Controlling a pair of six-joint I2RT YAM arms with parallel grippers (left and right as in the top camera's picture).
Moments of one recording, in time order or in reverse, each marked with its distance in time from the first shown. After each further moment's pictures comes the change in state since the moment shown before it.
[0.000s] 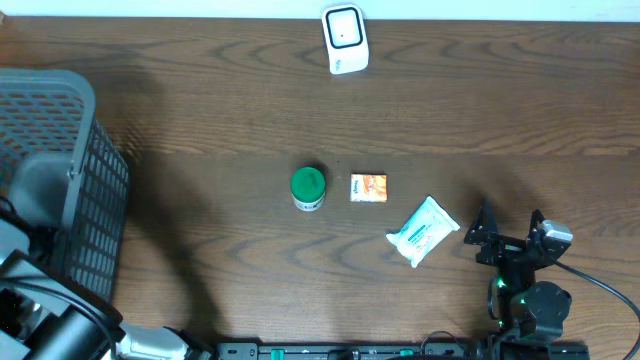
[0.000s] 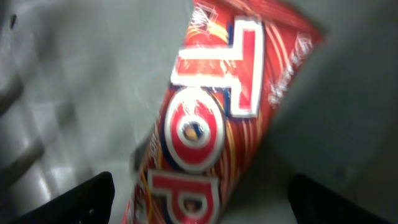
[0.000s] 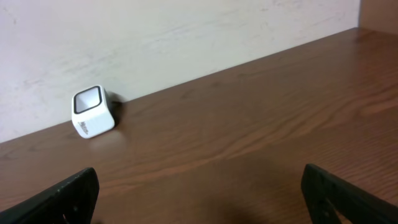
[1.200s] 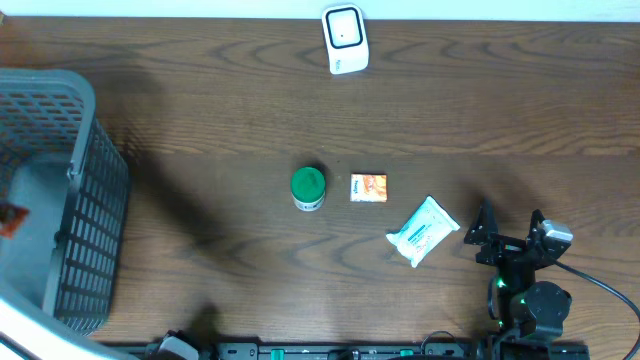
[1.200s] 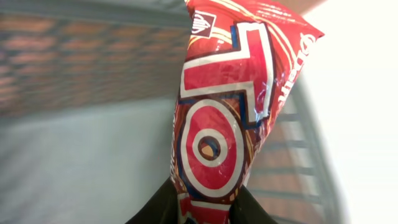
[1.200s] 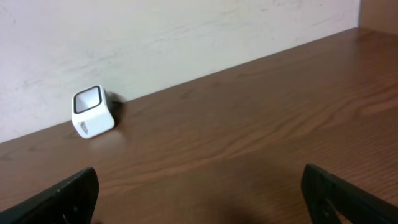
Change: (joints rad) left arm 0.066 -0.469 0.367 -0.128 0.482 -0.181; right arm 0.000 0.000 0.000 0.000 0.000 0.000
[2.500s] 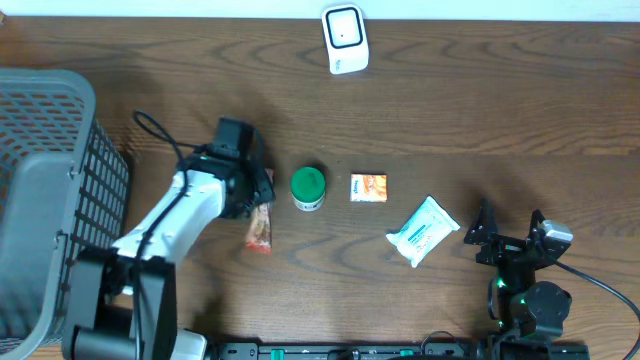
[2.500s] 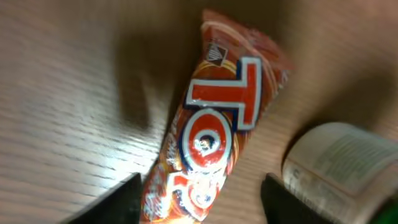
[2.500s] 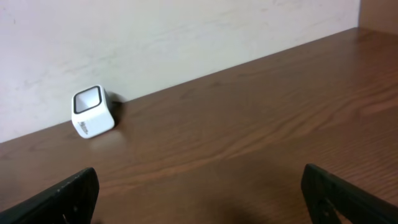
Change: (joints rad) left arm -1.251 0.380 -0.476 0.204 -0.148 -0.059; right arm 0.000 0.000 0.000 0.000 0.000 0.000
